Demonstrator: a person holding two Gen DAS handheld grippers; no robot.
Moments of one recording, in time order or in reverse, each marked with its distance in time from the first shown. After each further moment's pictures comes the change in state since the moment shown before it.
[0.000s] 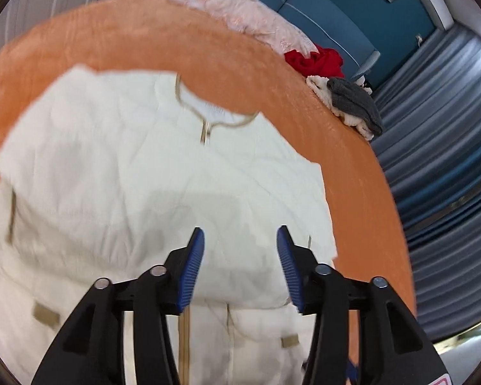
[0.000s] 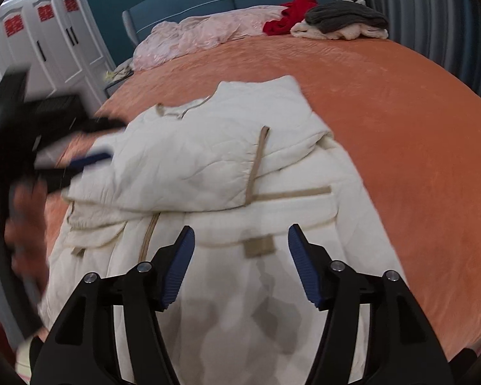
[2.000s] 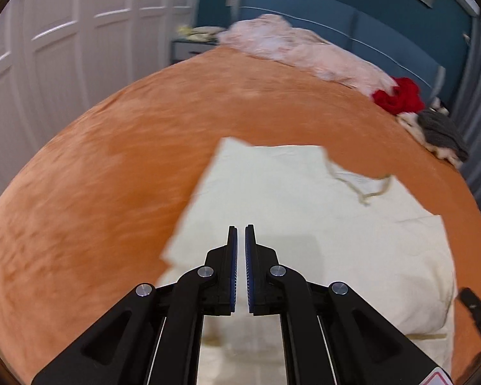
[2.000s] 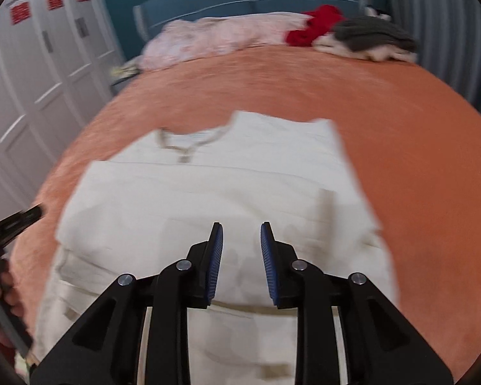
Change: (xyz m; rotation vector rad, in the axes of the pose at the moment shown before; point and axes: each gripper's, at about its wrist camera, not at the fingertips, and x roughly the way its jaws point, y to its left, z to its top) left arm -0.036 0.090 0.059 0.114 -0.229 0.461; right arm 0.071 0.041 0.092 -0.114 0.003 0.039
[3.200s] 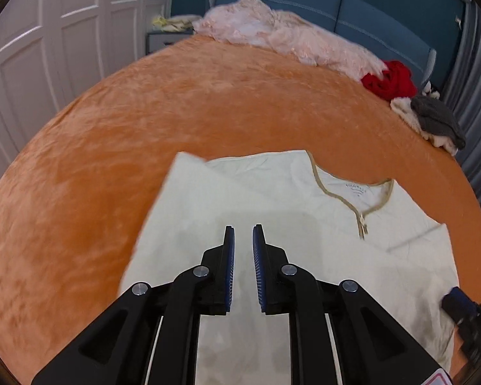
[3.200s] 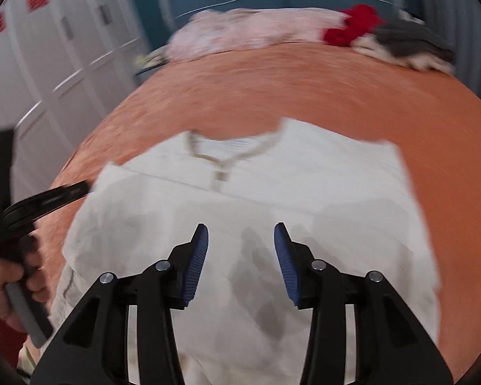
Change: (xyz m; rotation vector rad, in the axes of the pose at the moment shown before) left arm 0.082 -0.025 0.048 0.051 0.078 -0.046; right arm 0.061 0.039 0.042 -0.087 0.035 0.096
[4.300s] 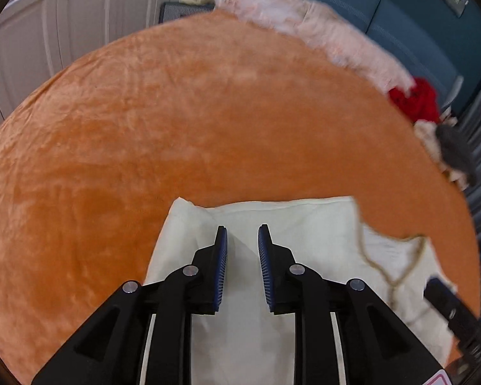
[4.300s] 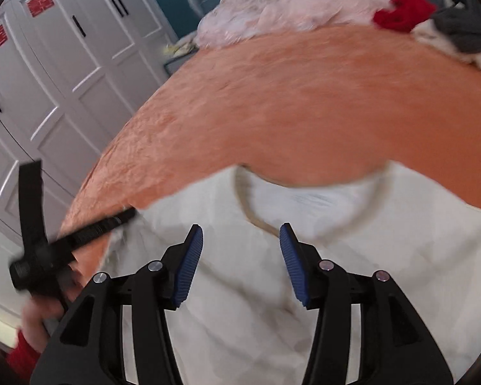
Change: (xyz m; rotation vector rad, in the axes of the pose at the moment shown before) left arm 0.092 0.047 0.064 -0.143 0.083 -0.020; right arm 0.131 0.033 0.098 0.029 0.093 0.179
